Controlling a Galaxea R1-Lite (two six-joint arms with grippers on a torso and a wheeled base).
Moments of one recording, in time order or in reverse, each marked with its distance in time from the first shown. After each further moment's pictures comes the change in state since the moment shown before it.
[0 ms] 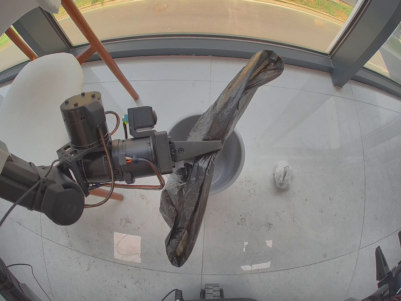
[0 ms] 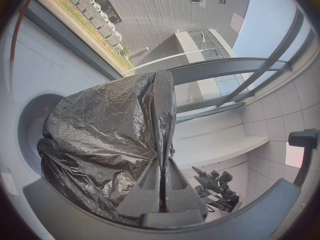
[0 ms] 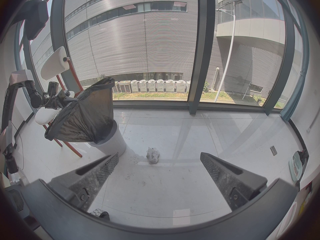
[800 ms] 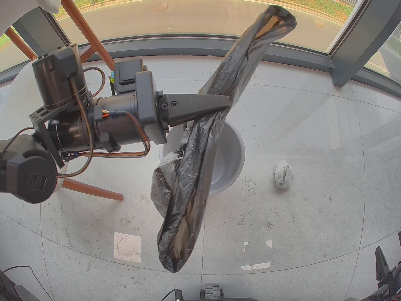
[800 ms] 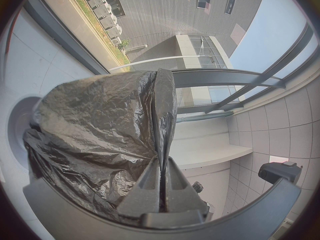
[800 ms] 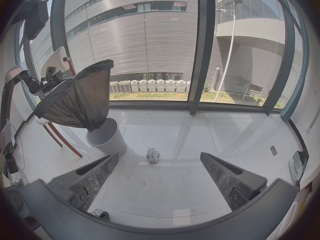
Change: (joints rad) left arm -0.039 -0.126 -0.183 0.216 -0.074 -0.209; right arm 0.000 0.000 0.000 0.000 0.000 0.001
